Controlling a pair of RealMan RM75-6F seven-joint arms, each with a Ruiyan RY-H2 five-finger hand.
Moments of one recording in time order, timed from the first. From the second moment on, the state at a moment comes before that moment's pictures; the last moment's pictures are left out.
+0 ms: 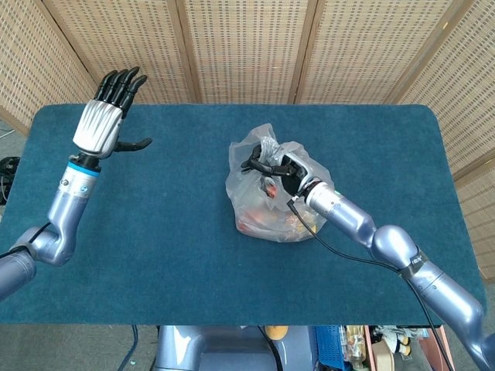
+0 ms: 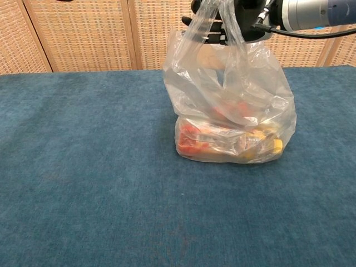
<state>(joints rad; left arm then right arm) -0.87 -1.39 -0.25 -1.01 1.37 1.22 -0.26 0.72 -1.56 1.02 -1.35 -0.52 -0.06 0.65</state>
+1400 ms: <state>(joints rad) -0.51 -1.22 -0.18 -1.28 1.27 1.29 -0.27 0.81 -1.44 0.94 -1.45 -0.52 0.16 0.77</state>
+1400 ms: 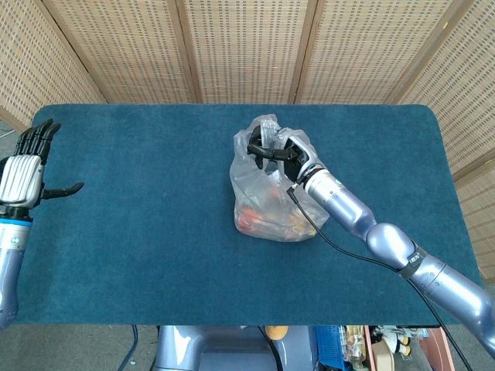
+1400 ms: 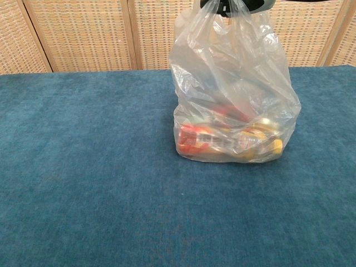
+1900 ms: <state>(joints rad) -0.44 -1.23 -0.19 -1.24 1.28 1.32 -0.35 0.83 -1.39 0.90 -1.43 -0.55 0.11 0.78</state>
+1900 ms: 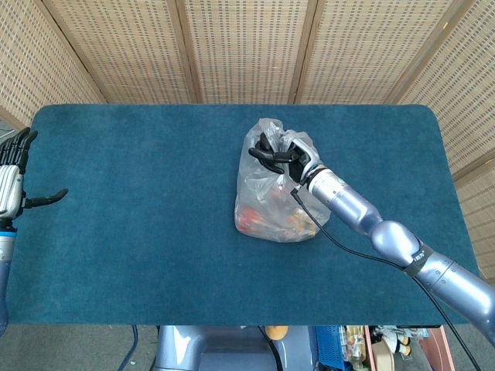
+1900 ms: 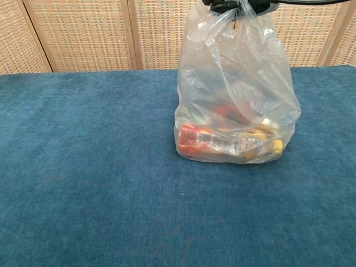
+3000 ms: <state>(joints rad) -0.30 -1.08 -0.16 -1.52 1.09 1.24 -0.06 1.06 -1.15 0.68 -1.62 -0.34 0.50 0.60</state>
